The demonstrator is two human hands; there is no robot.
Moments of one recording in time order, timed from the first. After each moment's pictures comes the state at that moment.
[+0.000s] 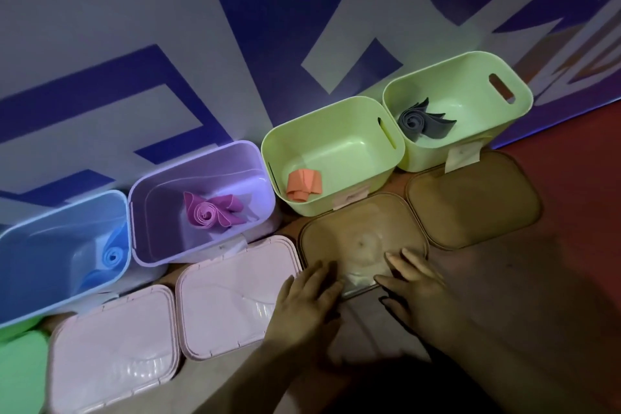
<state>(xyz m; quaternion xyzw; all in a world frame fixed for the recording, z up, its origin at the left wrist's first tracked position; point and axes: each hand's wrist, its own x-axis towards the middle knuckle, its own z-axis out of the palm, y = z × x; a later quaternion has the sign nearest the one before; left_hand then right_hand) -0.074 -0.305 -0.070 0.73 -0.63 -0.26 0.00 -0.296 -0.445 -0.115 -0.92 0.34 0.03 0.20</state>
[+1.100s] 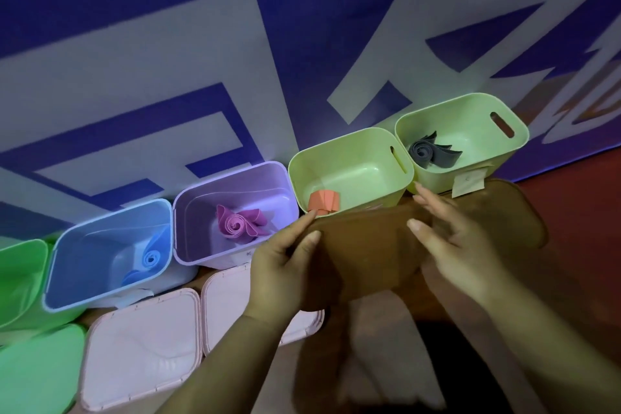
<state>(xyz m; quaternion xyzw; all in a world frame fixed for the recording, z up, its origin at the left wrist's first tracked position) -0.050 -0.337 0.063 0.75 -0.33 -0.24 0.53 -0.253 -0.493 0.045 -0.74 0.42 -0.23 0.48</state>
